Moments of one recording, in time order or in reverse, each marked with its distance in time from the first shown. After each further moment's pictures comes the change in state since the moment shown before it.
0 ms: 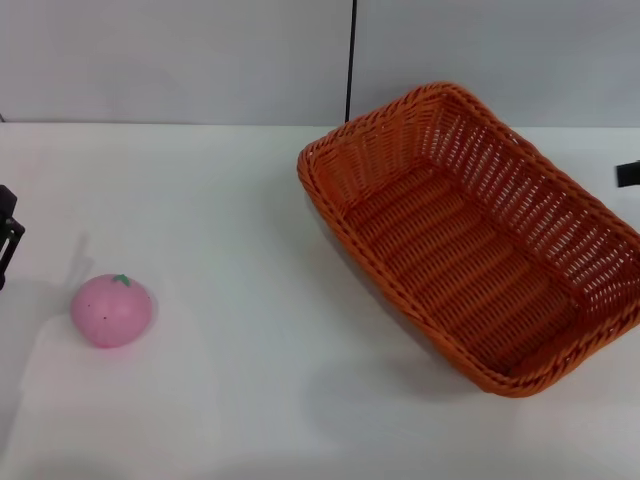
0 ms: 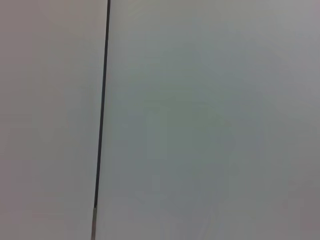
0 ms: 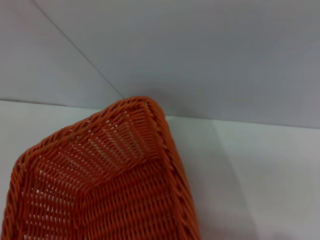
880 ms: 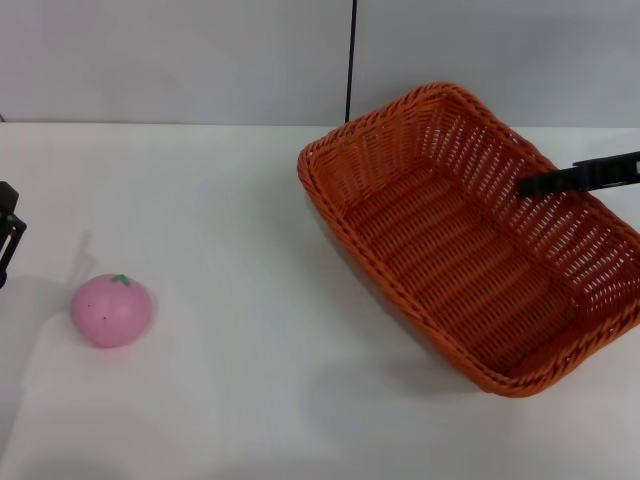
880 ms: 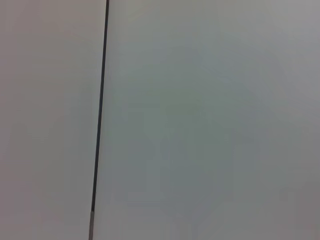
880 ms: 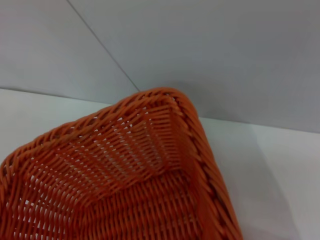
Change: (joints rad) left arm -0.005 0.001 0.000 0.003 0.000 -0.006 0.000; right arm 0.079 0.071 -0.109 0.237 0.024 0.295 -0.085
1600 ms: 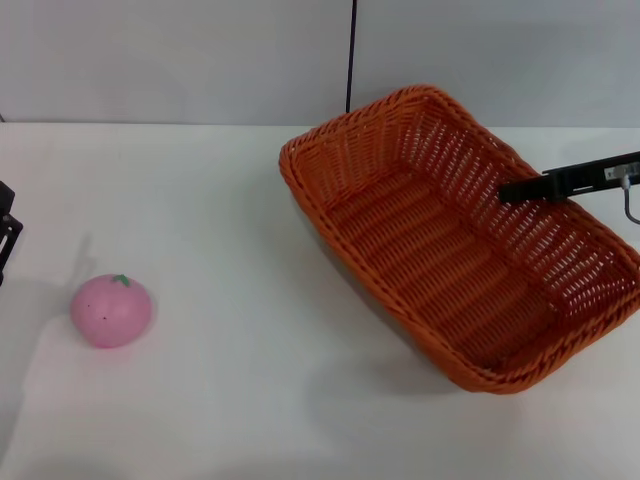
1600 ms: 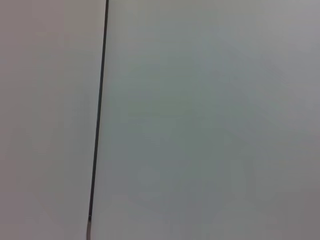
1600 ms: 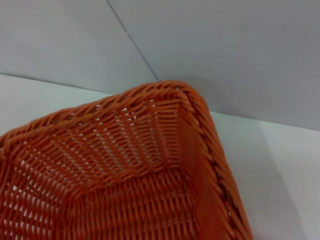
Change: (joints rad) left arm 0.007 0.001 0.006 0.005 0.000 -0.032 0.000; right arm 0.018 0.023 -0.026 0.036 0.009 0.036 -0.035
